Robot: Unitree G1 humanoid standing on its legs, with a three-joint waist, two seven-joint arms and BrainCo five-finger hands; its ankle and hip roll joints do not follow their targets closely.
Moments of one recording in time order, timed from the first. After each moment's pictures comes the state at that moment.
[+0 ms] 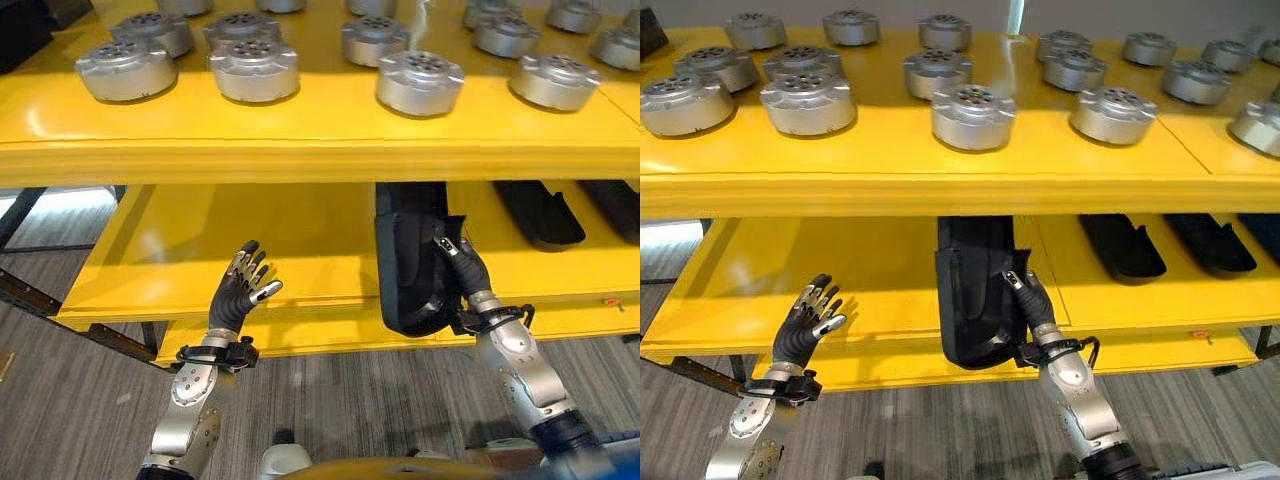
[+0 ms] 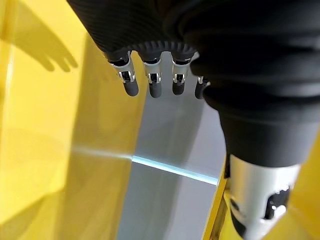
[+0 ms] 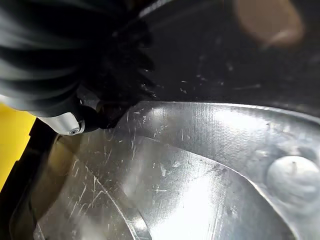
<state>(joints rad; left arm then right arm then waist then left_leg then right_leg) 0.17 0.39 -0.11 -0.05 -0.57 -0.22 0.00 -0.13 -0.40 0.28 0.04 0.47 -0.15 -0.05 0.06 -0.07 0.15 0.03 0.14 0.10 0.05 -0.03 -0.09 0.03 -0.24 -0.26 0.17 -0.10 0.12</state>
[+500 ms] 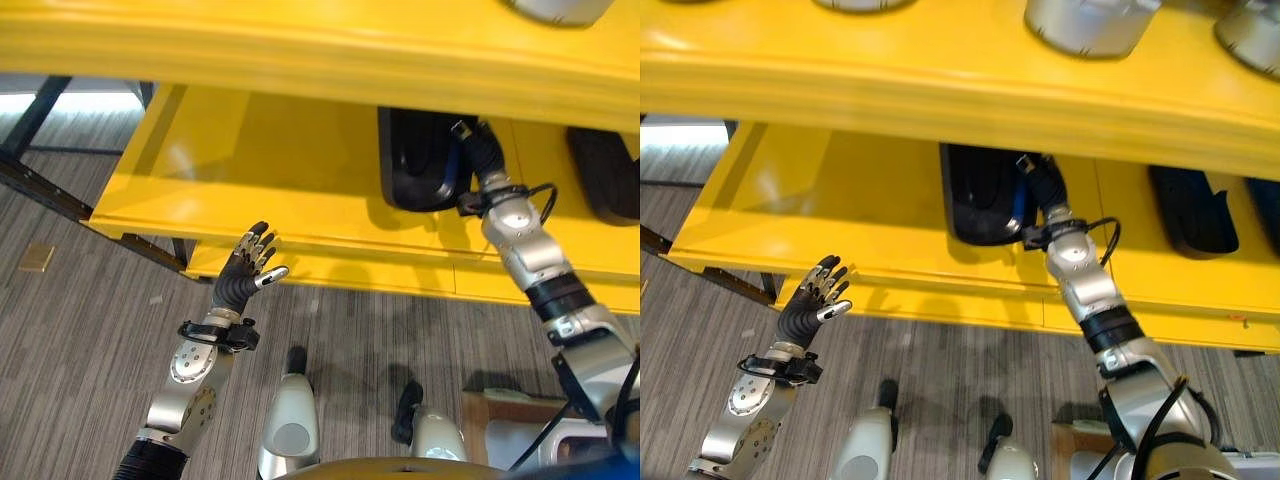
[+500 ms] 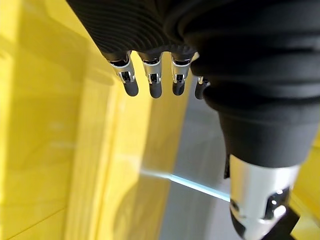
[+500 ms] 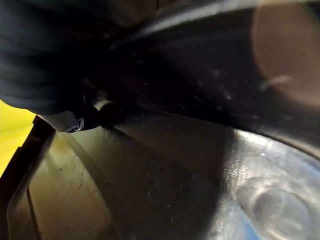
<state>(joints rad) 0.09 0.50 -0.17 -0.07 -0.65 -0.22 0.01 -0.84 -0.53 0.32 0.53 0.44 -0.12 -0.22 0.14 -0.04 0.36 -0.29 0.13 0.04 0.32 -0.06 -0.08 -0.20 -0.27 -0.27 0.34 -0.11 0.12</state>
